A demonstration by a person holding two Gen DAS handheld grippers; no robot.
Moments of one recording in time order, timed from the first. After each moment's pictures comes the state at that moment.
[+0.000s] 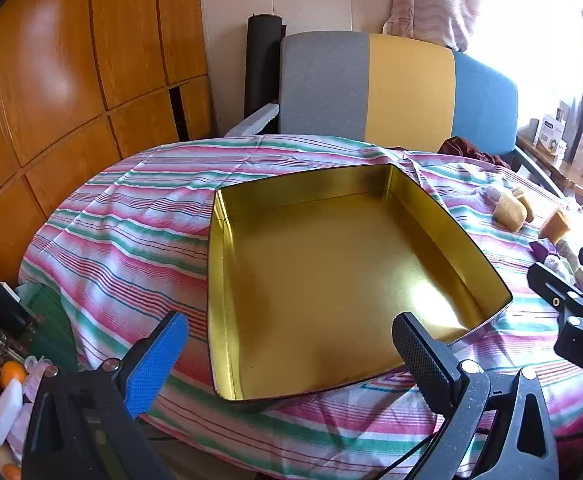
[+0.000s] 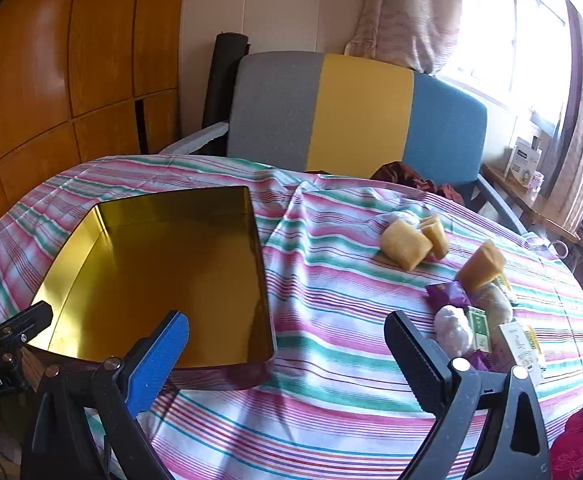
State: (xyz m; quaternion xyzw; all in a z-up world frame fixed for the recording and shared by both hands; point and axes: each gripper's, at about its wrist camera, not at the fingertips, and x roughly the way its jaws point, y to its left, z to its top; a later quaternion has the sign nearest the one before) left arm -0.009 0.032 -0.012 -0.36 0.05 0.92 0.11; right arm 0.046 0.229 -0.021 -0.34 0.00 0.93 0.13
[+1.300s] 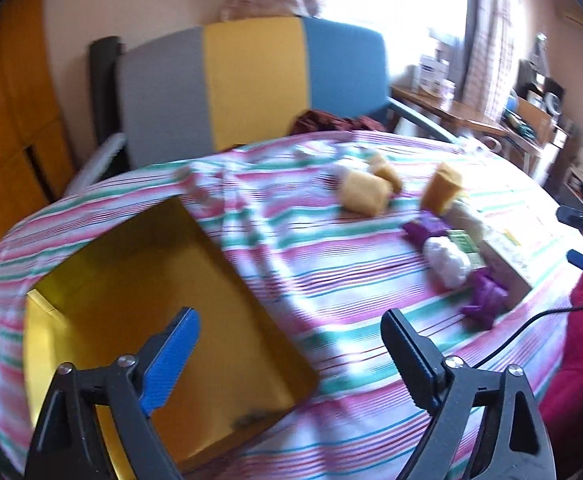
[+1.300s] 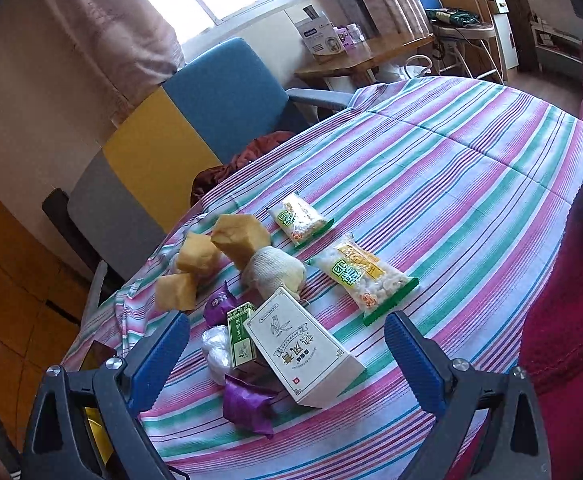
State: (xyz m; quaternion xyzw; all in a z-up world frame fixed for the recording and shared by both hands) left arm -0.020 0.227 -0.004 -0.37 0.14 0.86 0.33; right arm 0.184 0.510 -0.030 -0.25 0.38 0.84 0.29
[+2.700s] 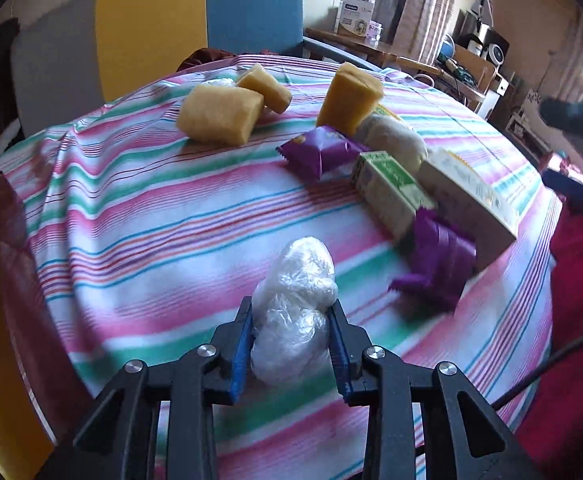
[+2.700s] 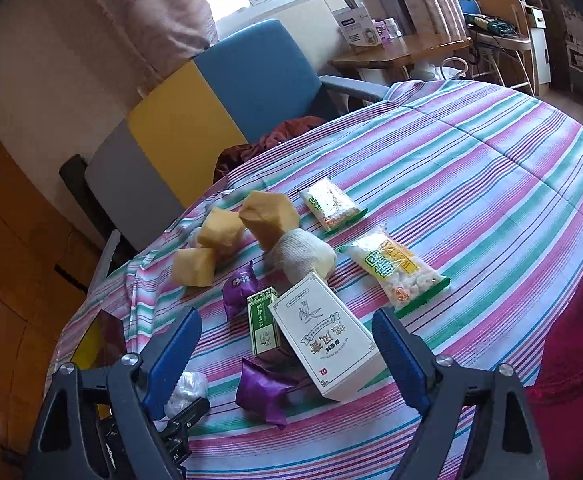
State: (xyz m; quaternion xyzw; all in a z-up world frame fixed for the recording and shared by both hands) left arm -0.001 0.327 -0.102 -0.43 0.17 0.78 0.43; right arm 0.166 0.502 -0.031 -0.28 0.34 0.86 0.24
